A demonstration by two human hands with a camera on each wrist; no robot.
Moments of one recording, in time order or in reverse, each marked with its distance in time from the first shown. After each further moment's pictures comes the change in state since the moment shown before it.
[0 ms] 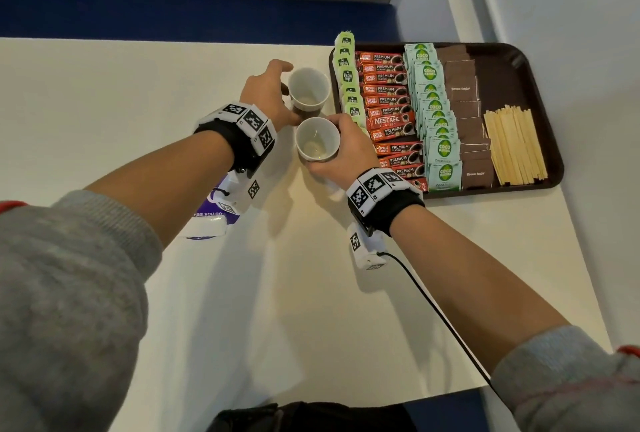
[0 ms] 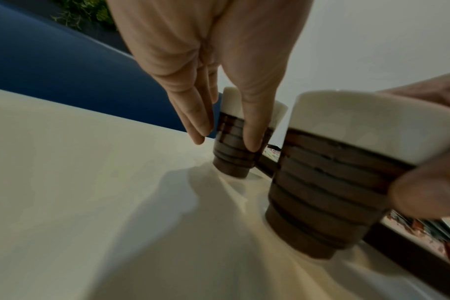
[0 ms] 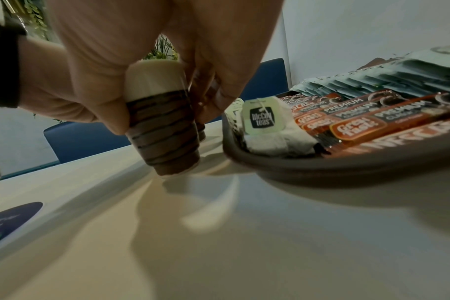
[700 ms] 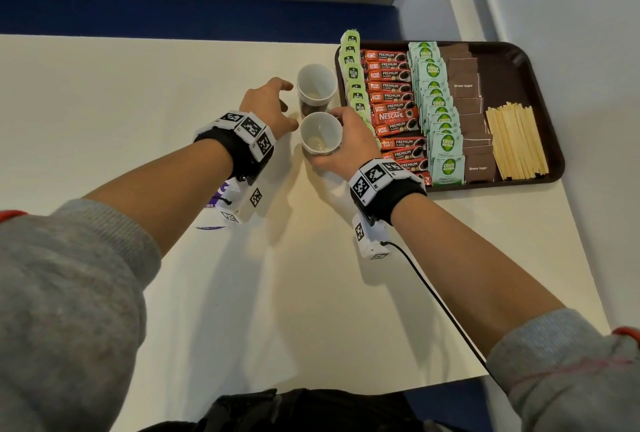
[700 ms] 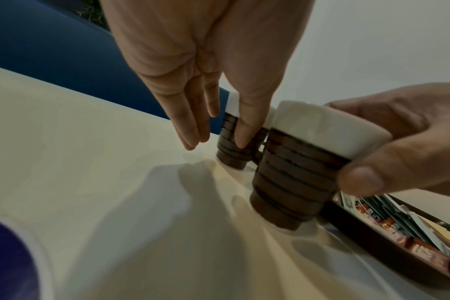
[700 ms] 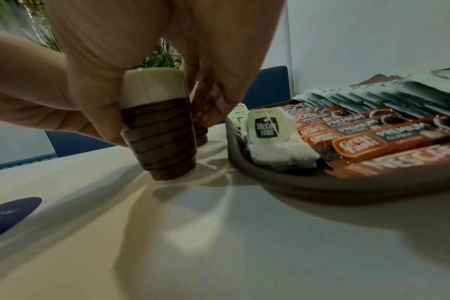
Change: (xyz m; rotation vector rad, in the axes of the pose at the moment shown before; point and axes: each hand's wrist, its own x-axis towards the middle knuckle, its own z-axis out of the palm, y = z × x) left_hand -0.017 -0.019 0.000 0.068 -0.004 -0.040; right_hand -0.006 -0.014 -0.003 -0.046 -0.036 0.012
